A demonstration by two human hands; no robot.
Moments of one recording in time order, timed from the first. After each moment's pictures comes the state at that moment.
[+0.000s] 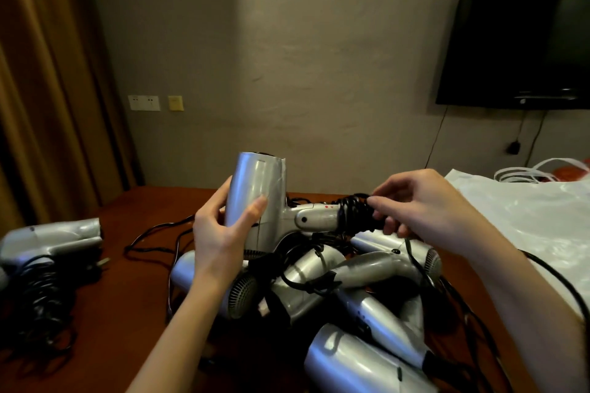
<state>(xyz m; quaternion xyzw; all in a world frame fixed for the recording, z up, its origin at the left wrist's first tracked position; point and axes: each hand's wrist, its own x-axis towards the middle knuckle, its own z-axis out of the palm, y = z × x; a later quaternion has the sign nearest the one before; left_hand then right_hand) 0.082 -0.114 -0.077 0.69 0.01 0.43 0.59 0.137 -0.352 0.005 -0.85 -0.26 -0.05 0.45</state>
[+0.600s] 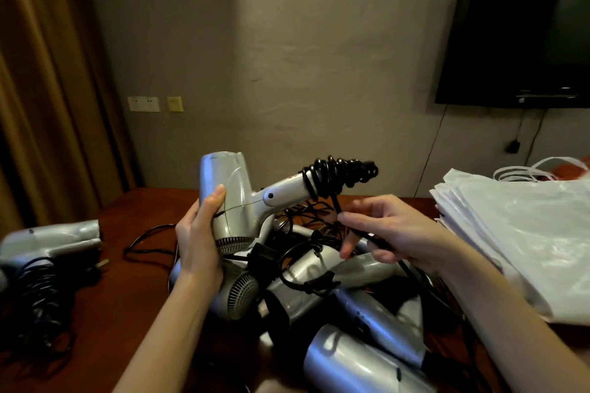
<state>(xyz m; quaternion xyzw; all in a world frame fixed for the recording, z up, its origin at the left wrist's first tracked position) 0.086 -0.100 -0.078 0.49 0.08 0.36 0.79 0.146 -0.340 -0.019 -0.73 -0.32 0.21 0.56</state>
